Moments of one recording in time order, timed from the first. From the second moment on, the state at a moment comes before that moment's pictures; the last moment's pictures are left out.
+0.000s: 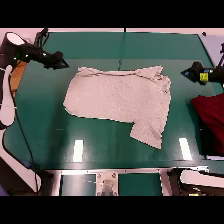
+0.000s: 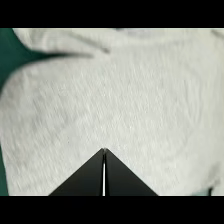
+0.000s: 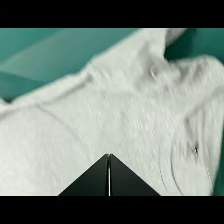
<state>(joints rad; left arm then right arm) 0.11 -1.94 2.02 0.85 -1.41 -1.28 -0.45 -1.38 1.24 -0.74 1.08 1.22</state>
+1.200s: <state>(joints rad) 0.41 -1.31 1.00 0.91 -1.33 -1.25 -0.57 -1.24 0.56 -0.67 0.94 1.16</state>
